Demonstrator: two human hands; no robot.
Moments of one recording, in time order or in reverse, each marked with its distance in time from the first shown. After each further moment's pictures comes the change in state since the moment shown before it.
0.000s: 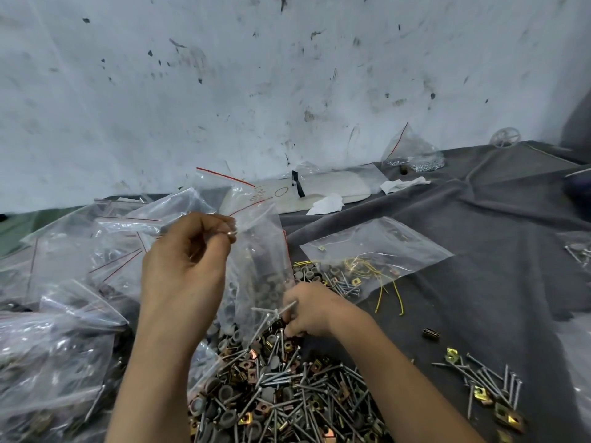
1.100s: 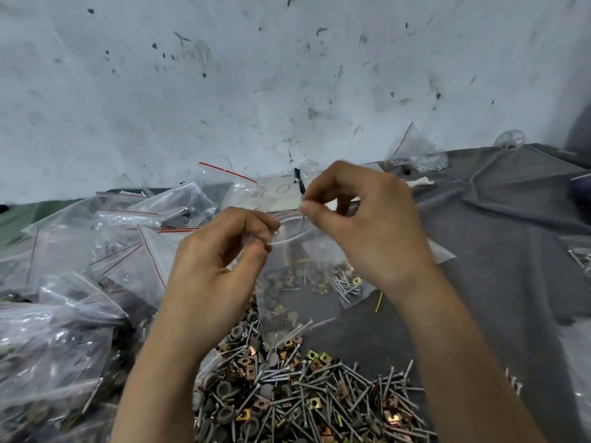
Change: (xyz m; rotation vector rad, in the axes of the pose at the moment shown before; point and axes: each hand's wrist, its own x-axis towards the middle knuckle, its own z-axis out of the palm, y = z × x) left_hand -0.007 0.011 0.008 -0.019 -0.296 0.240; right_hand -0.091 -0.062 -0.079 0.224 0.882 -0.414
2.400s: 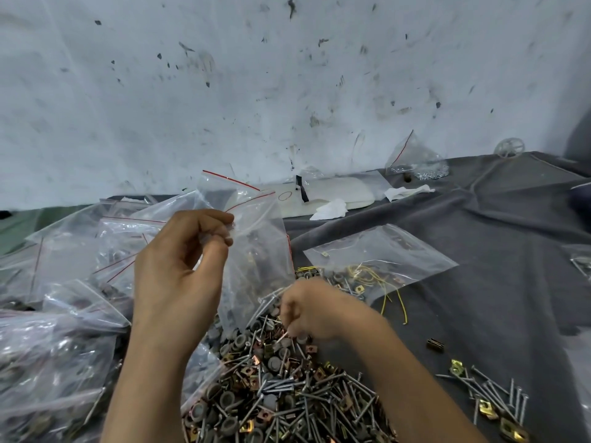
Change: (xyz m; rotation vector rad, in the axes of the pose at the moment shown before) left_hand 0.001 -0.014 -0.016 0.002 0.311 -0.083; right_hand -0.019 0.059 0.072 -0.290 -0.909 0.343
